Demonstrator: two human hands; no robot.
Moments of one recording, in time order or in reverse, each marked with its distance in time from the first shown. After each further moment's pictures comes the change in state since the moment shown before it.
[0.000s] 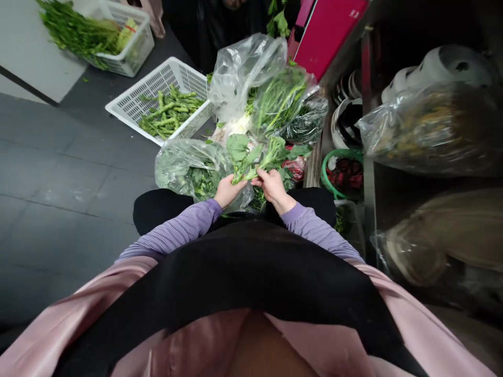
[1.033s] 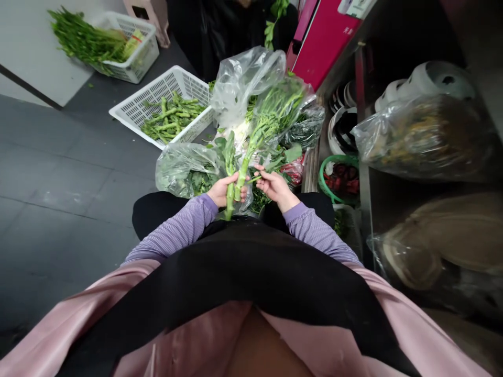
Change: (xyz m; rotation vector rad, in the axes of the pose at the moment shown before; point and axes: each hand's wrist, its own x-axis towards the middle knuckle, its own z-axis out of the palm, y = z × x) left_hand 0.009 0.031 -0.027 -0.625 -0.647 -0.531; right_hand 0.012 -0.015 -0.021 0.068 -0.281 0.136
